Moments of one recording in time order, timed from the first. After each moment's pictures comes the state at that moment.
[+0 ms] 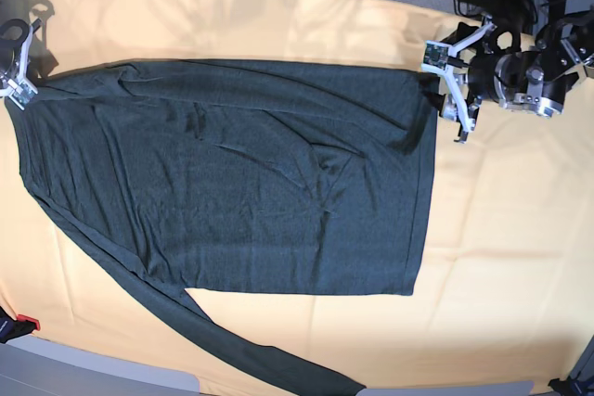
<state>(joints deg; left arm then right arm) -18.4 -68.2 56.8 114.4 -7.6 -44.3 23.0 -35.3 47.1 21.7 94.7 2.0 35.1 -25.2</state>
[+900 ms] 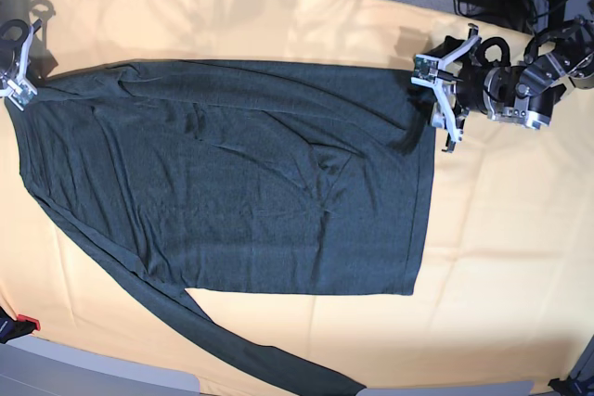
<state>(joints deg) -18.9 -63.1 56.4 107.0 -3.5 -44.7 16.9 -35.3 47.1 21.7 94.7 3.5 34.9 -25.3</state>
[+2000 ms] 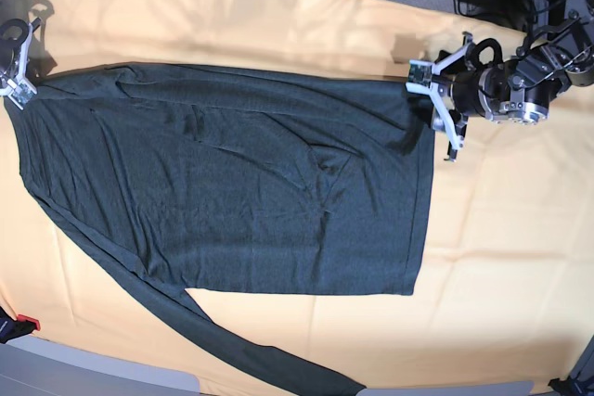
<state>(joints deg) -19.2 -63.0 56.8 109.5 -1.4 -35.6 20.5 -35.3 47.1 21.7 94.7 3.5 34.9 -27.5</state>
